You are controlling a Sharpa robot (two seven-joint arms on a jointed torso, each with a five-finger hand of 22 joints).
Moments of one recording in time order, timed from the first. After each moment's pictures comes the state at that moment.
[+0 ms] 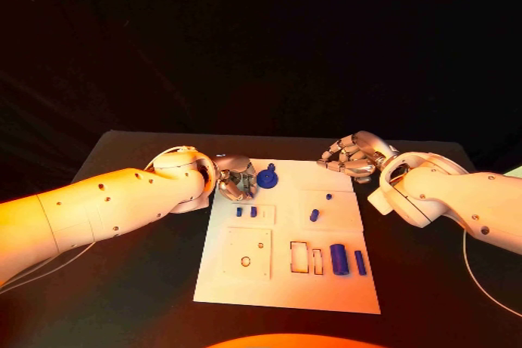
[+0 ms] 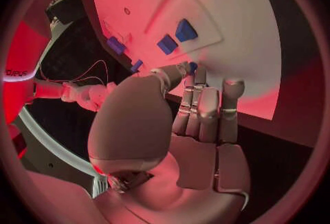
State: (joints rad) left arm 1.19 -0.69 -0.02 1.35 -1.40 0.01 -0.06; left_hand 1.42 -0.20 0.67 0.04 0.05 0.94 0.15 0.41 0.28 1.05 0.08 0.49 0.14 1.32 0.02 1.38 0.96 0.15 1.08 0.13 1.23 1.00; right arm 1.31 -0.86 -0.16 1.56 -0.88 -0.47 -0.14; right_hand 1.27 -0.13 0.20 0.29 0.30 0.81 0.16 0.37 0.37 1.14 0.07 1.08 1.03 1.46 0.01 1.45 1.31 0.07 1.39 0.11 1.17 1.31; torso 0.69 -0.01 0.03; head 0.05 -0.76
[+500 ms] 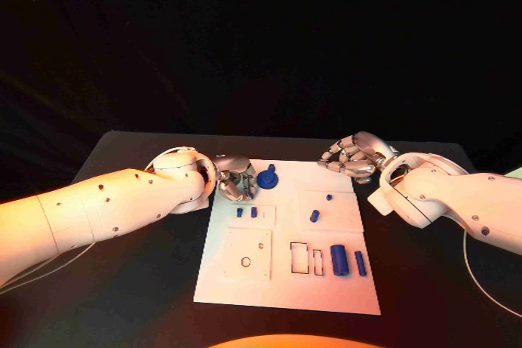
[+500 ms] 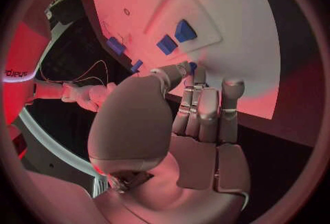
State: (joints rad) left arm 1.19 -0.69 -0.02 1.35 -1.40 0.01 -0.06; left_hand 1.42 -0.20 0.66 0.04 0.05 0.95 0.15 0.41 0.28 1.06 0.08 0.48 0.14 1.33 0.02 1.39 0.97 0.15 1.08 0.12 1.23 1.01; right arm 1.31 -0.86 -0.16 1.55 -0.88 -0.47 -0.14; right_hand 1.27 -0.13 0.20 0.29 0.30 0.81 0.16 0.37 0.37 1.14 0.07 1.08 1.03 1.46 0.01 1.45 1.31 0.07 1.39 0.11 1.17 1.31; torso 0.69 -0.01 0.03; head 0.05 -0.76
